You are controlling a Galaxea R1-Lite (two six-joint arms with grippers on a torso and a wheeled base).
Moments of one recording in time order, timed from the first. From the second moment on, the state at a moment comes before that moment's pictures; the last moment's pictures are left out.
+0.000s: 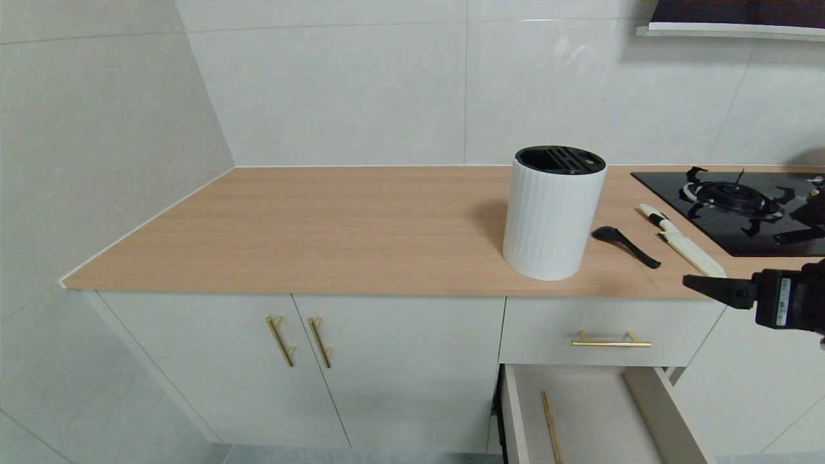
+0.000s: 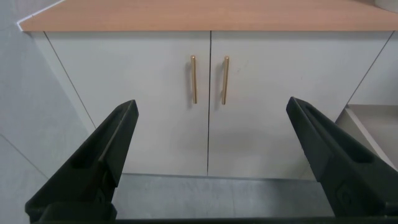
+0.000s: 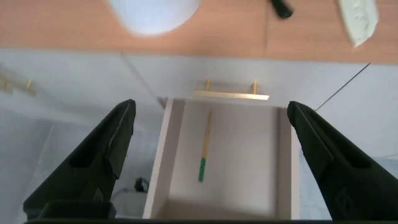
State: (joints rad) left arm 0.00 0.00 0.00 0.00 0.00 0.00; right arm 0.14 1.26 -0.72 -0.13 0.00 0.14
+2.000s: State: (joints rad) left arm 0.00 0.00 0.00 0.00 0.00 0.00; right arm -0.11 2.19 -1.35 -0.42 0.31 -0.12
